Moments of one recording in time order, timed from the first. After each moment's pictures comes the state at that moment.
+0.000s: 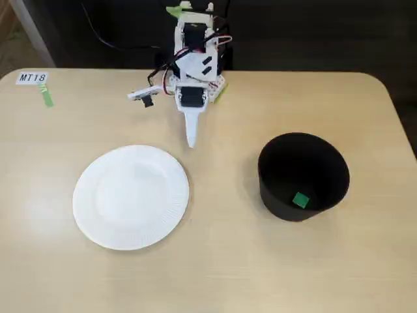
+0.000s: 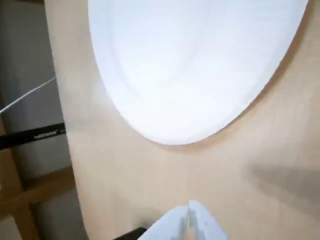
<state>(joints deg) 5.4 184.2 174.6 54.3 -3.1</state>
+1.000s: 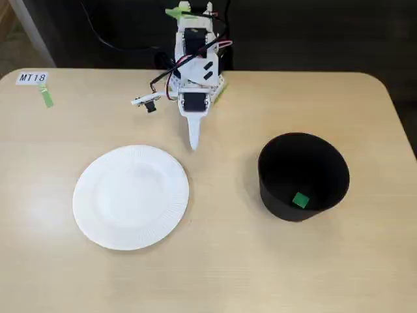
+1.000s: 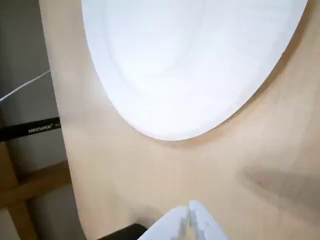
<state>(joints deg) 4.0 184.3 176.9 53.4 -3.8</state>
